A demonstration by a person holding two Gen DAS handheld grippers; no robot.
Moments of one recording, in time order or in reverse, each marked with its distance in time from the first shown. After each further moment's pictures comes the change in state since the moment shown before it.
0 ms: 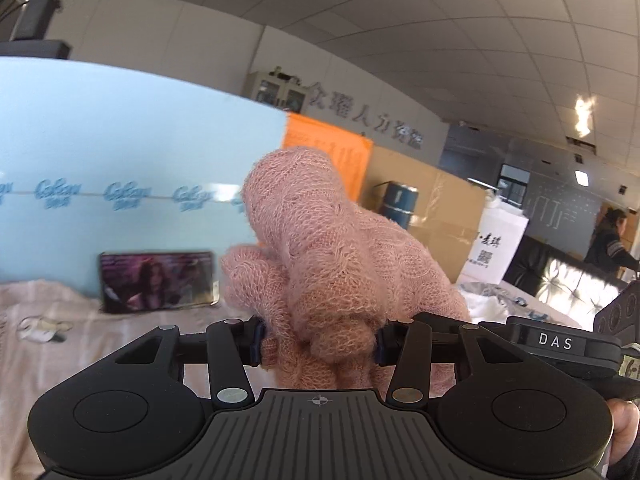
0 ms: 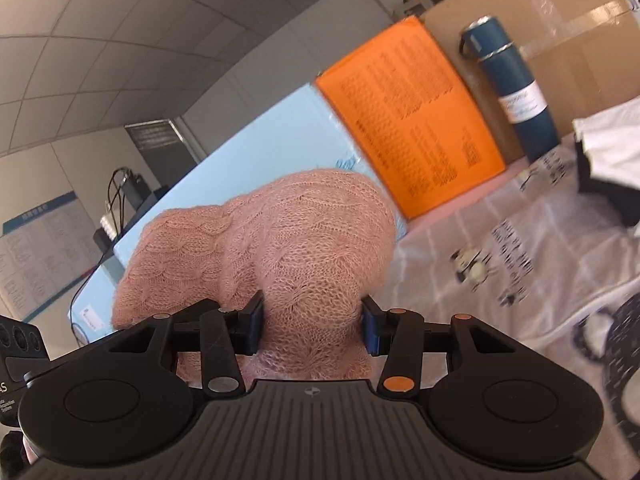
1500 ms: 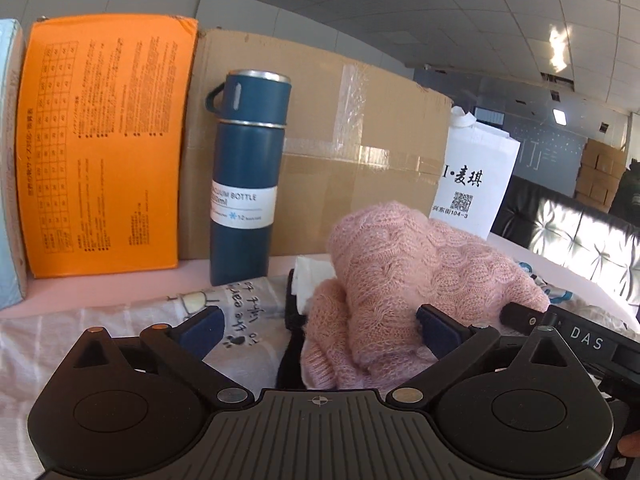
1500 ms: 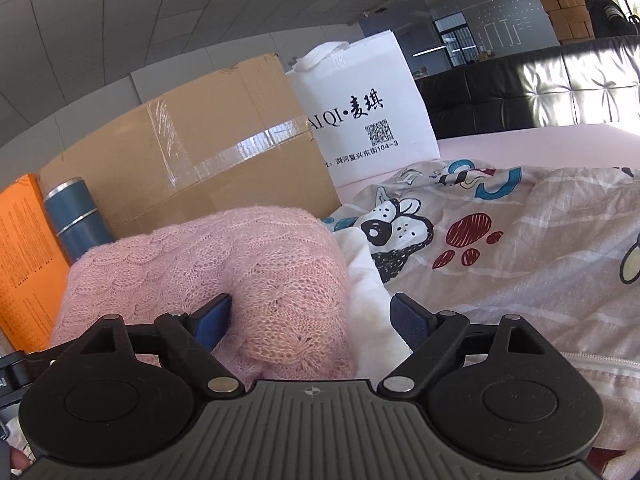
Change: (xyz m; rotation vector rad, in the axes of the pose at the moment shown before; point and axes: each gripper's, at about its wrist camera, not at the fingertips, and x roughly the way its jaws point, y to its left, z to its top) left arm 0.250 -0.146 -0.024 0.108 0.122 -0.027; right arm -0.051 -0.222 0.079 -0.005 -0.350 -0.782
